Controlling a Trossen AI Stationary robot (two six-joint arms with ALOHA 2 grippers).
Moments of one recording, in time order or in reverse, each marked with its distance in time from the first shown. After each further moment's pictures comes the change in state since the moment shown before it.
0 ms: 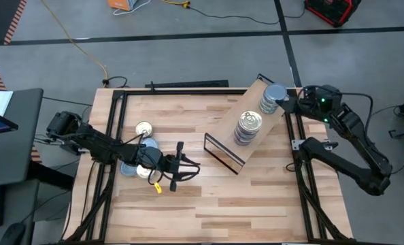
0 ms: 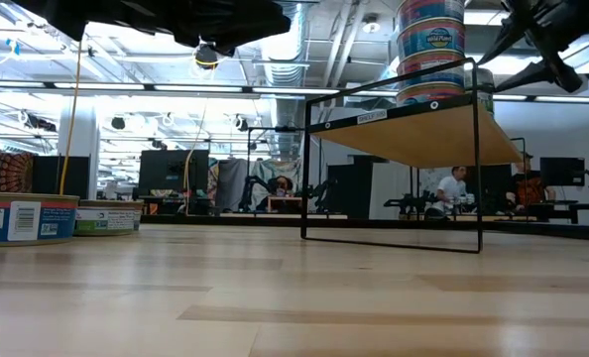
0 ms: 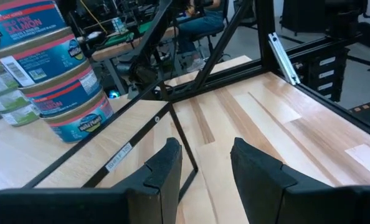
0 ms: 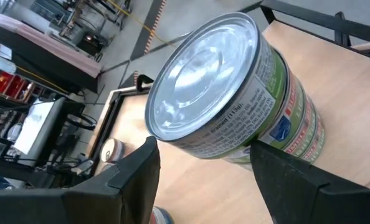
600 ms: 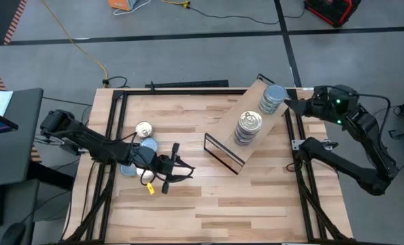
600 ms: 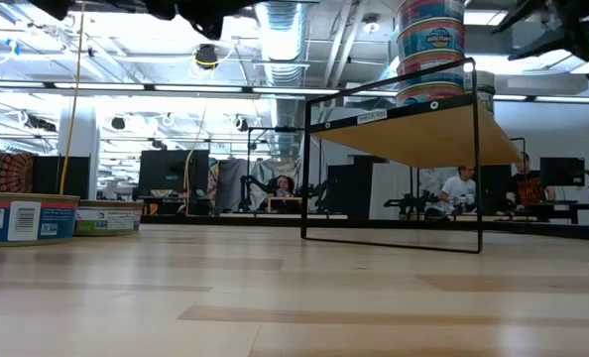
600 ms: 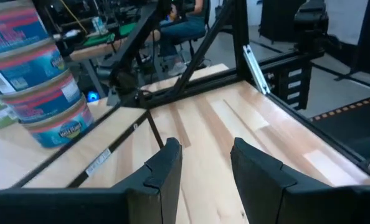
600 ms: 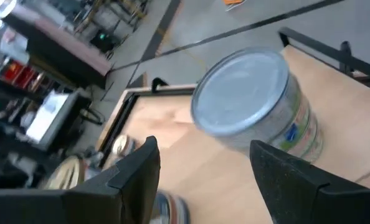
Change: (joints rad) left arm -0.037 -0.115 0.000 -0.120 0.046 -0.054; right arm 0.031 -0.015 0.167 -0.144 0.010 -0.073
